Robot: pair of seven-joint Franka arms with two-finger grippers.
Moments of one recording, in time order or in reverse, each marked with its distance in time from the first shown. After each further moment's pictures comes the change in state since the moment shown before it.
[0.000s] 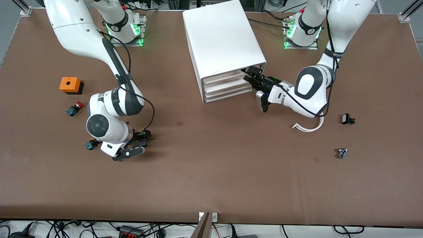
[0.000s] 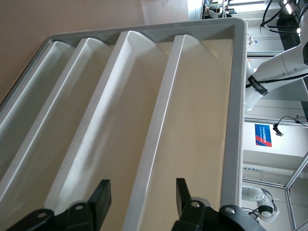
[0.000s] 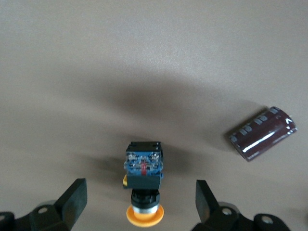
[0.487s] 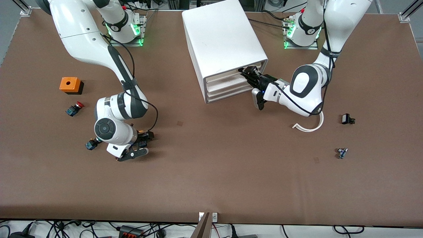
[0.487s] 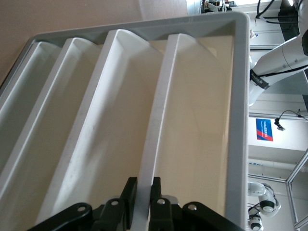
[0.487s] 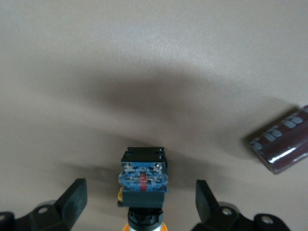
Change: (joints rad) left arm -0.022 0.001 -0.009 -0.002 -0.001 0.007 0.025; right arm 0.006 0.055 0.000 0.002 0.000 0.022 0.000
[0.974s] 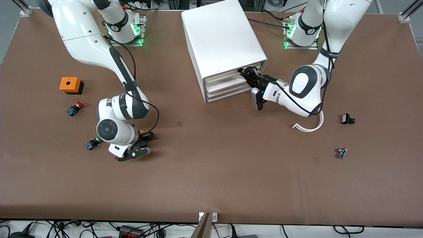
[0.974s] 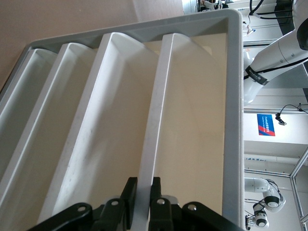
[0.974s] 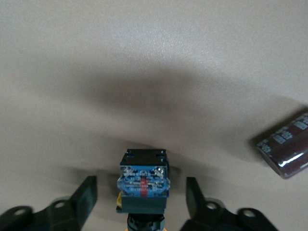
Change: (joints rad) left arm -0.003 0.011 -0.001 0.021 0.001 0.001 0.021; right arm 0.001 0.009 0.000 0.001 0.000 0.011 0.000
